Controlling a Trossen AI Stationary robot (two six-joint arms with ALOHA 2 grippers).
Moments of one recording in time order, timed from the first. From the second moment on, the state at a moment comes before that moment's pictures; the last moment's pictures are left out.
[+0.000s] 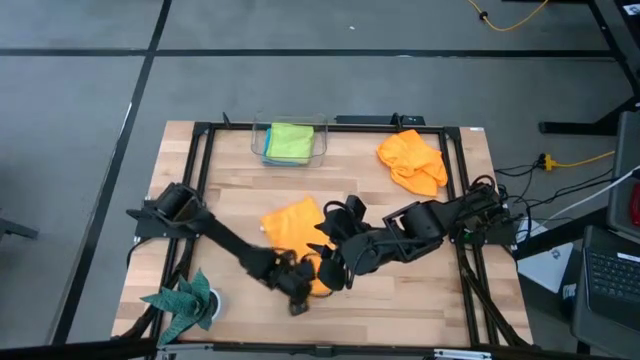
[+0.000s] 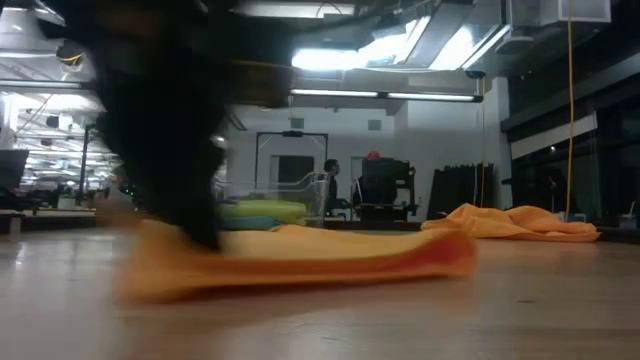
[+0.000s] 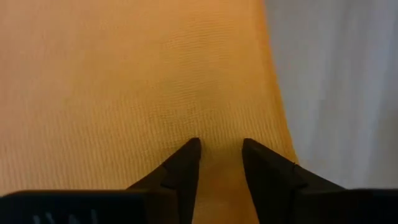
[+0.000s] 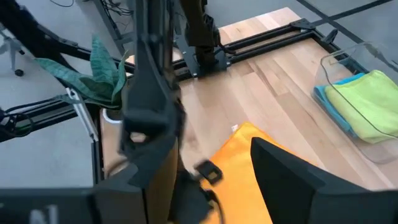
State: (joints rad) left arm -0.51 1.97 1.18 -0.33 -0.17 -0.84; right arm 0.46 1.98 2.35 -1.09 0.56 0.62
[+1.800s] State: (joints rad) left arm -0.75 1.83 1.18 -0.51 -0.21 -0.83; right arm 0.56 1.99 1.41 -0.27 0.27 0.49
